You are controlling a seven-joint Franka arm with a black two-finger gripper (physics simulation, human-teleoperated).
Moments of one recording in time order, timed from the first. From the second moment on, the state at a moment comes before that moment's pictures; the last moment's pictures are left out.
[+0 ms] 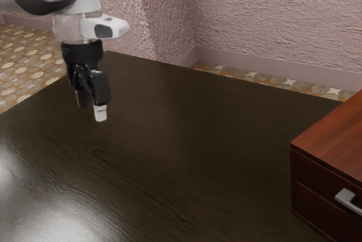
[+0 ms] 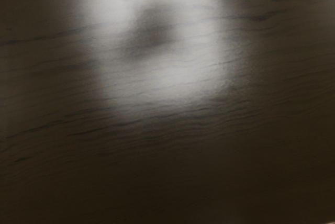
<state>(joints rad) -0.09 0.04 0.20 -1.31 0.02 1.12 0.36</state>
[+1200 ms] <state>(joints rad) -0.36 0.02 -0.40 -1.39 -0.03 1.44 0.93</state>
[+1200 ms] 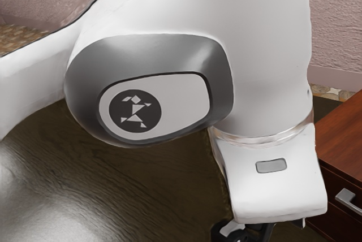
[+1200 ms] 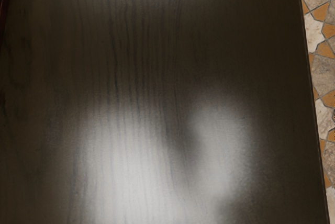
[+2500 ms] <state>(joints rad) -0.39 0.28 -0.30 -1.43 0.10 2.03 1.11</state>
